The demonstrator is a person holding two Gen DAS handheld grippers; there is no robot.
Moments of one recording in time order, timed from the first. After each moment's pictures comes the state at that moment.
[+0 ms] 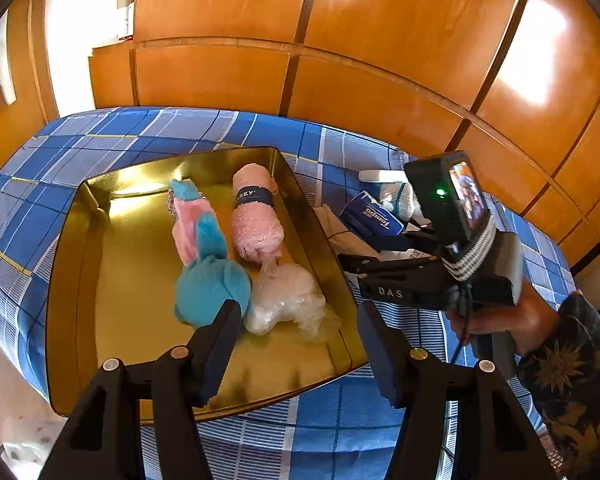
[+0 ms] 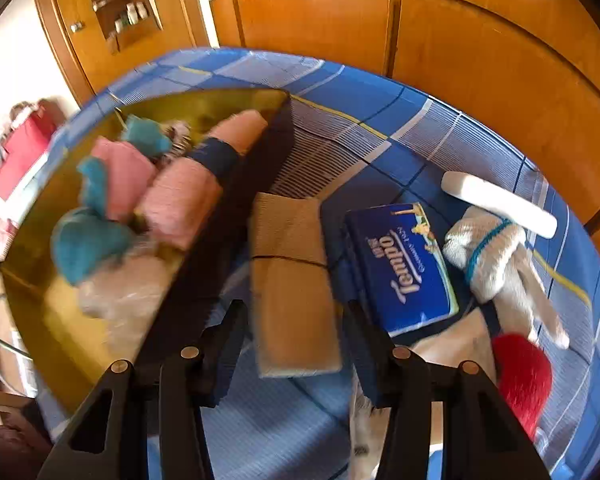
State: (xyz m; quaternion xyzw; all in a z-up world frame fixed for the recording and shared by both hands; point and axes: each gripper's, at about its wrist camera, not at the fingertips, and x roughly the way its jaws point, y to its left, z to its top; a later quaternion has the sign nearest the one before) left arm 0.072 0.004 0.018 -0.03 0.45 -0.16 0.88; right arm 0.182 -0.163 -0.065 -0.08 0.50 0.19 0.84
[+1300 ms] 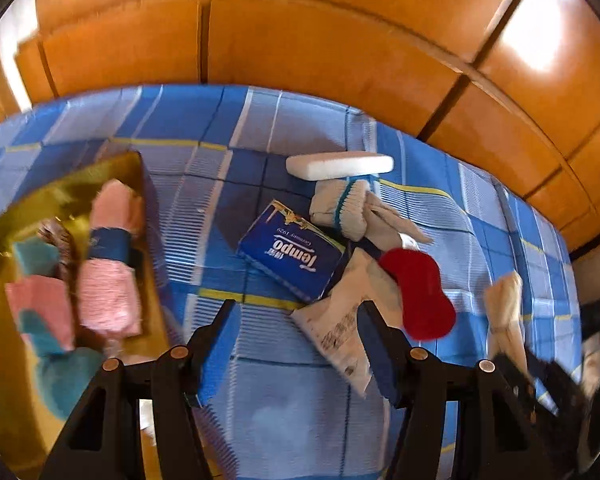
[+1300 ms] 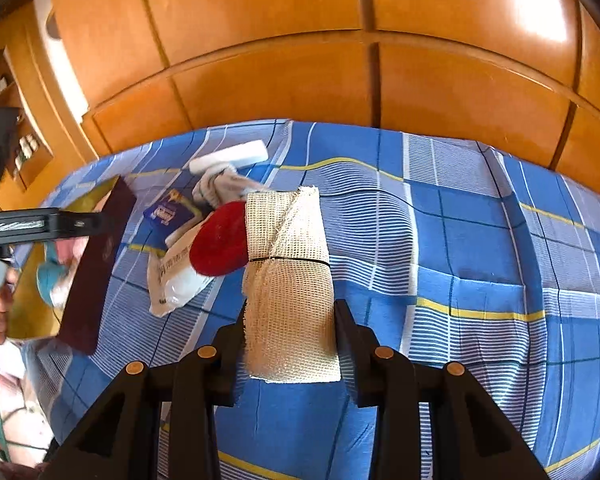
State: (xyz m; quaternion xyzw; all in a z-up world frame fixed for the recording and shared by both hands) left arm 0.182 -0.137 -0.015 -0.02 0.55 -0.18 0.82; right arm 0.045 -0.353 -0.027 0.11 0.43 -0.01 0.90
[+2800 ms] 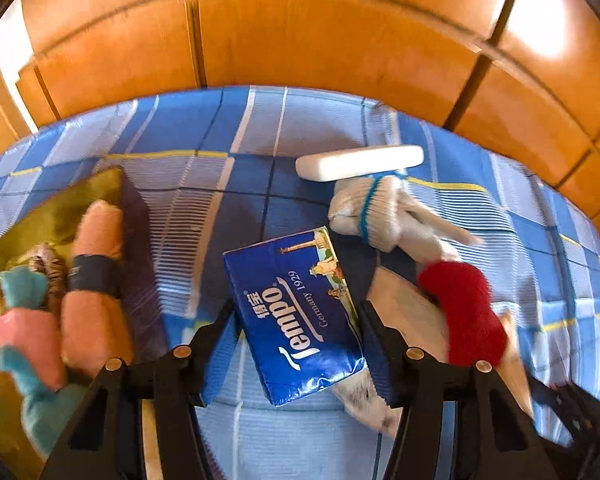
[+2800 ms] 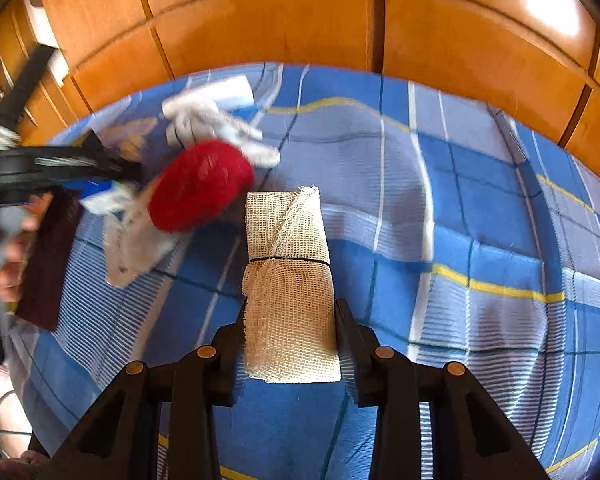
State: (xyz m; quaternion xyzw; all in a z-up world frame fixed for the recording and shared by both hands) left arm 0.185 -0.155 -0.034 0.04 0.50 -0.16 0.85; right arm 0.065 -0.347 -0.078 0.08 0.51 -0.02 0.86
